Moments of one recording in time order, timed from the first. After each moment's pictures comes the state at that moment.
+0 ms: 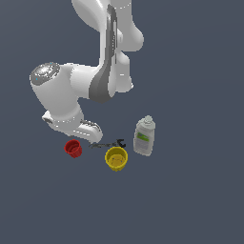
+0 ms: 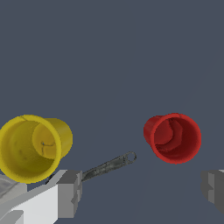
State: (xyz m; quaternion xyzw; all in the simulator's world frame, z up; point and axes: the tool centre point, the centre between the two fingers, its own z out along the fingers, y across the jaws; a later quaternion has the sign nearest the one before) arm 0.040 -0.169 0.170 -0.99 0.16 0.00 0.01
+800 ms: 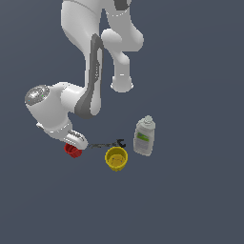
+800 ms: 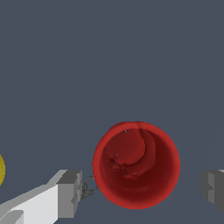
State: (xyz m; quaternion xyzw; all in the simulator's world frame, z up) arm 0.025 -0.238 0.098 -0.98 0.21 0.00 0.00
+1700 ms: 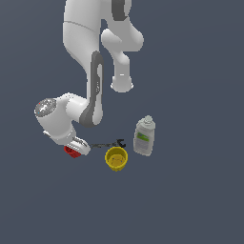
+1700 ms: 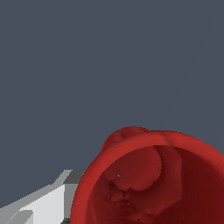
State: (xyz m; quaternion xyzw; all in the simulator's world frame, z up) arm 0.025 -0.238 0.048 -0.98 0.21 0.00 0.00
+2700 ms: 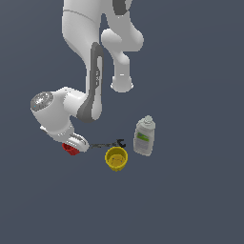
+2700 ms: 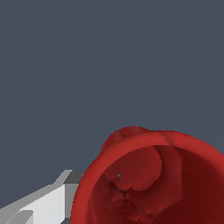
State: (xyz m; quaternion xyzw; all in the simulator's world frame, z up) arm 0.022 -0.238 0.074 -0.98 0.21 0.00 0.00
